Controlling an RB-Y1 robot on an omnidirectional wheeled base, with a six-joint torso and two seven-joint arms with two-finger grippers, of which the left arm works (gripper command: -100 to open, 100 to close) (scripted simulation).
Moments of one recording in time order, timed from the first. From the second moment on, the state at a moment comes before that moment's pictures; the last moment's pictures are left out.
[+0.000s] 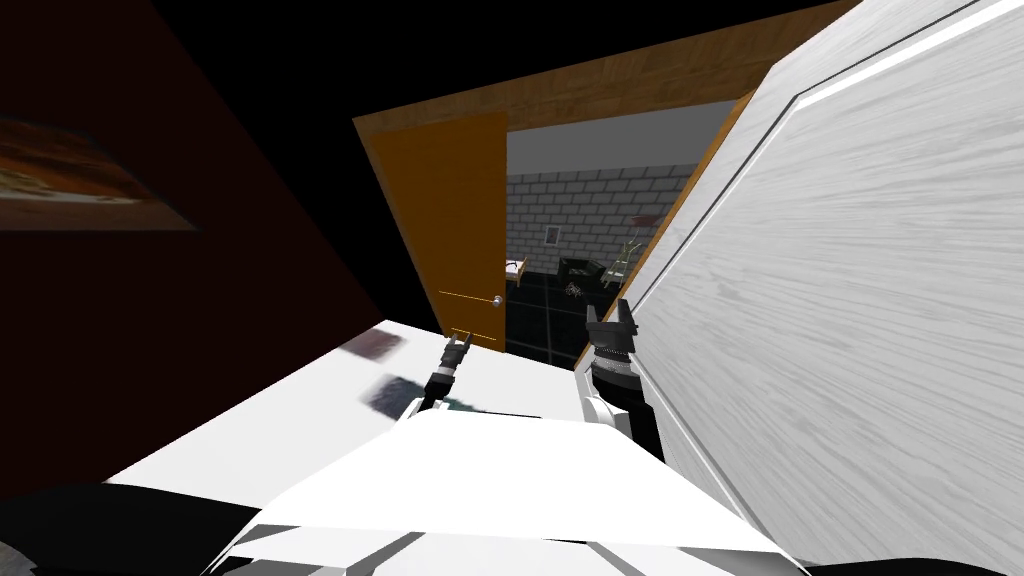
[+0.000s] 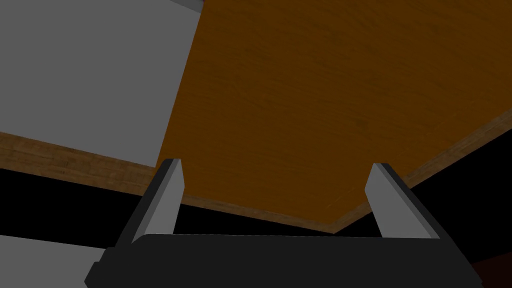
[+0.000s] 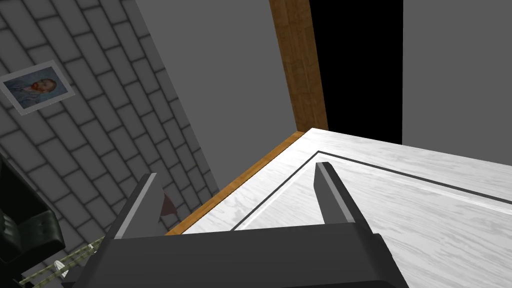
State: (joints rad) arm 0.29 0.11 0.00 -1.43 -0.19 -0.69 -0.87
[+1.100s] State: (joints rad) arm 0.23 0.11 0.01 -1.21 -0.21 -0.74 -1.07
